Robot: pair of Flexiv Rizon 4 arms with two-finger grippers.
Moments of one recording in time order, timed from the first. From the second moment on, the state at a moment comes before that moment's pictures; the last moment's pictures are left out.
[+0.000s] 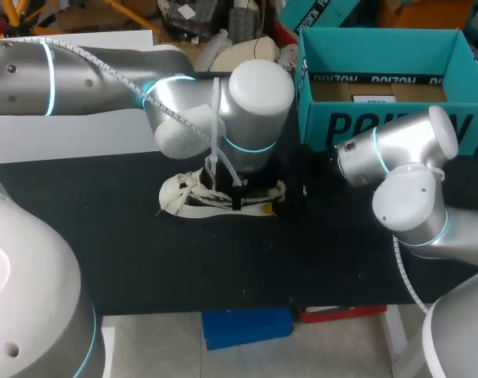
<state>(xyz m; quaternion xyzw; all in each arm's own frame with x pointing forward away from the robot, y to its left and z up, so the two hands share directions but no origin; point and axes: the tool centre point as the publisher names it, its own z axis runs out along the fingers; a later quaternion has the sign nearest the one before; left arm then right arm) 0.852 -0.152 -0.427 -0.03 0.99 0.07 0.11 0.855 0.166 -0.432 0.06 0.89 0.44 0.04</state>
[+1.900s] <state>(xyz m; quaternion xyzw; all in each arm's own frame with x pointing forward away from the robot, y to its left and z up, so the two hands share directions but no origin) 0.867 -0.143 -0.403 -0.04 0.99 -0.05 0.10 0.856 0.167 -0.431 0.06 0.89 0.44 0.04</state>
